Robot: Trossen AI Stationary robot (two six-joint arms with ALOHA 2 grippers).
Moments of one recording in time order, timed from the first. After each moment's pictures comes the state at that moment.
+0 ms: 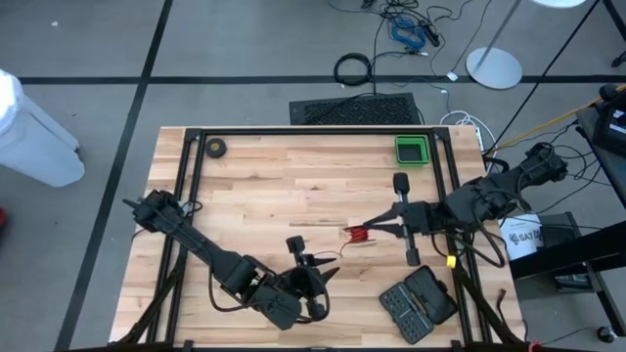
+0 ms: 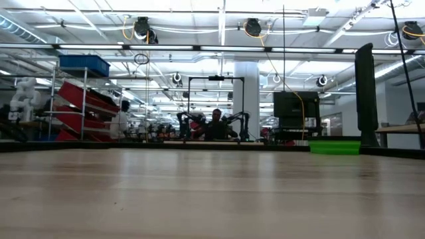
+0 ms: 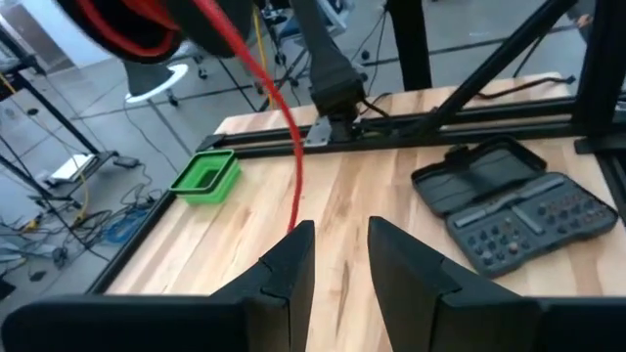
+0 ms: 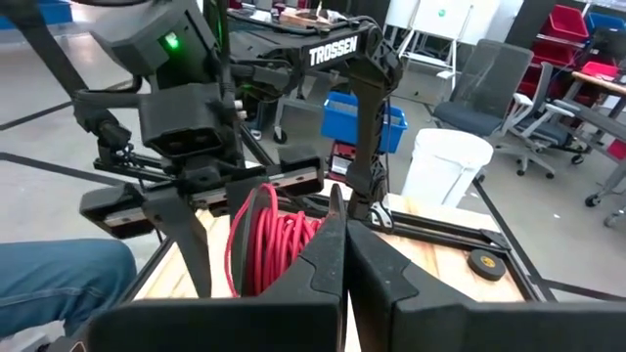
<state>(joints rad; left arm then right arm) -0.59 1.90 1.76 -0.41 -0.93 -0.15 0.50 1.10 1.22 -0.29 0.42 -0.09</state>
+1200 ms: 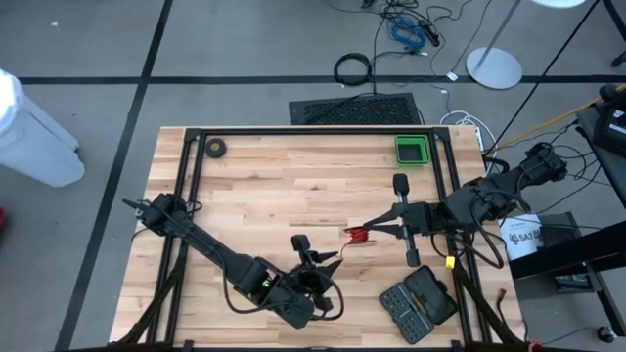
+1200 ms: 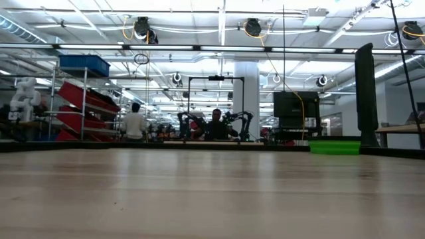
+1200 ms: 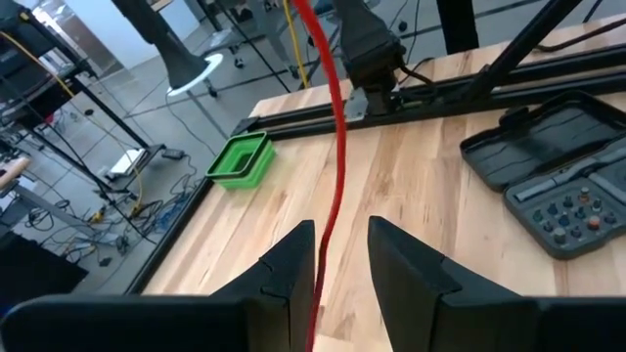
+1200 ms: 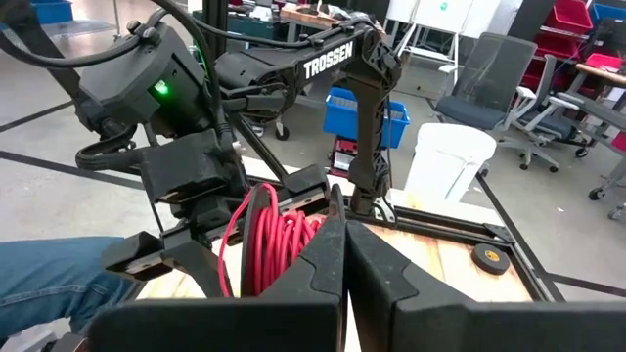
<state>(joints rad) -0.56 1.96 1.76 -0.43 -1.00 -0.12 0.51 1.10 1.22 -0.30 0.42 -0.07</state>
